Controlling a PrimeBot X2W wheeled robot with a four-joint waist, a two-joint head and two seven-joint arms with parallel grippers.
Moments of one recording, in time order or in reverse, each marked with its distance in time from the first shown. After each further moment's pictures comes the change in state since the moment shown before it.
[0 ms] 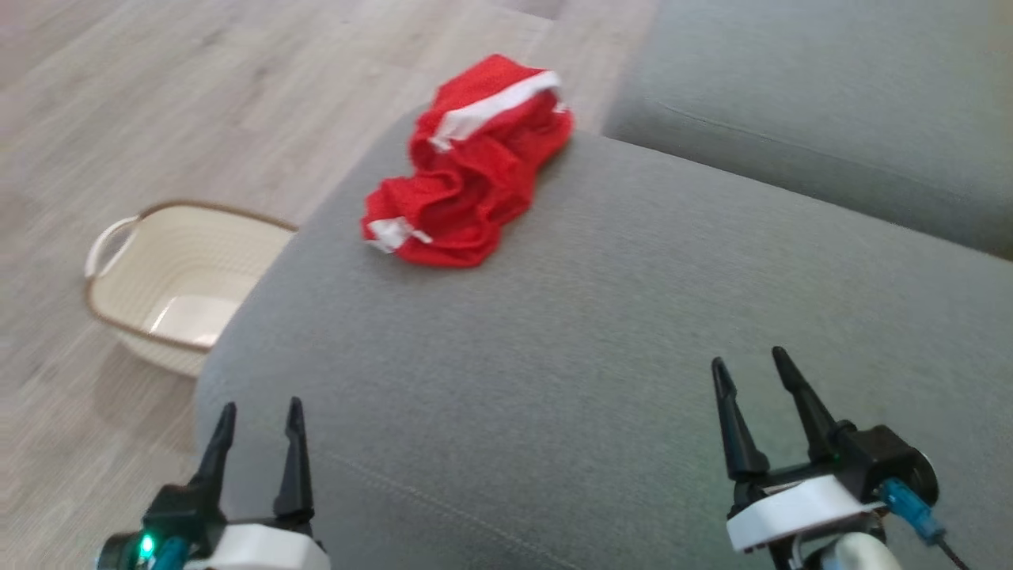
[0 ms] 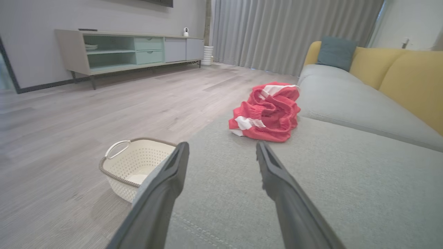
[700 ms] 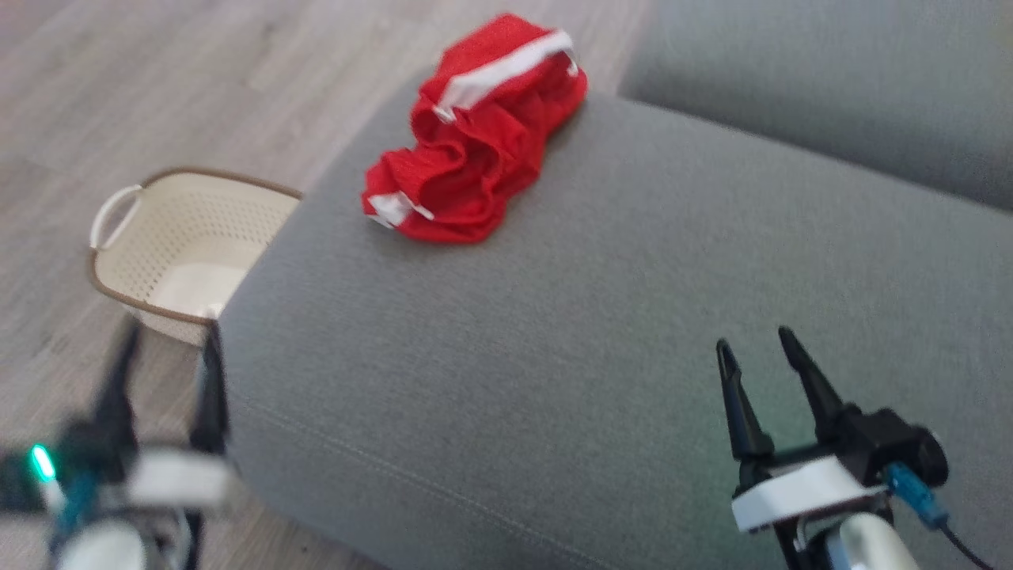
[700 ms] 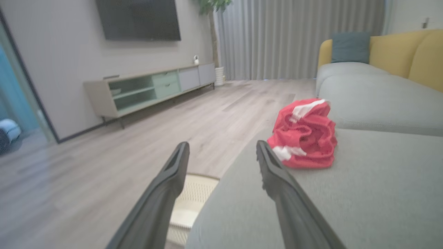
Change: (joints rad) left arm -0.089 0.127 0.079 -0.054 0.038 -0.014 0.004; right arm -0.025 0.000 -0.009 -0.007 -0.035 0.000 0.000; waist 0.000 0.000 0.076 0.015
